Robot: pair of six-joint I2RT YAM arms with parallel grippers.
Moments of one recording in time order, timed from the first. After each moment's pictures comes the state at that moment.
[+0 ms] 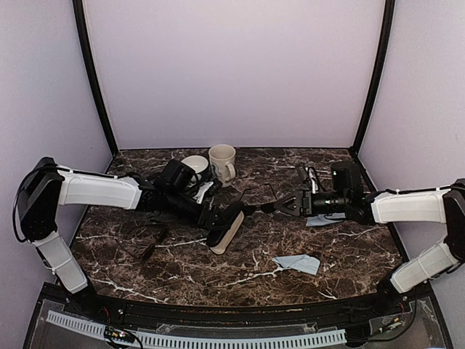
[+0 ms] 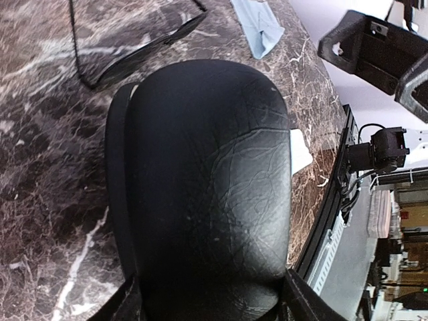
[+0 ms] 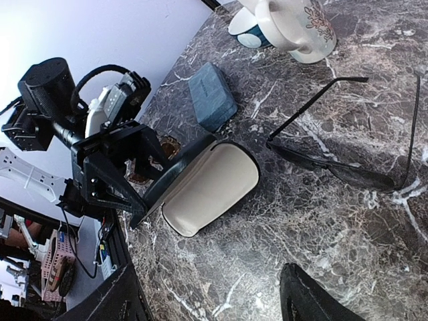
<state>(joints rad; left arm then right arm) -0.76 1.68 1.02 -0.17 0.55 -0.43 0.52 1.37 0.63 0.26 -0.70 0.51</state>
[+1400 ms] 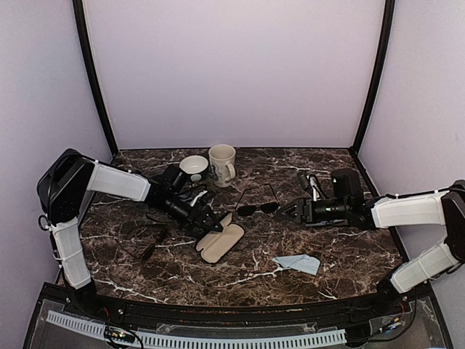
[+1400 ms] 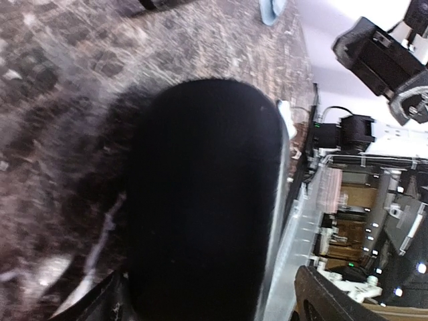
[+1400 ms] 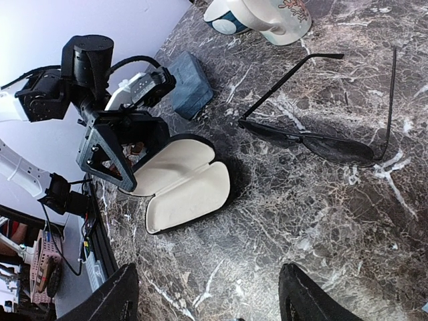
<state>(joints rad) -0.57 1.90 1.08 -0.27 0.93 -0.37 0.52 1.37 0.57 0.25 -0.65 0.48</state>
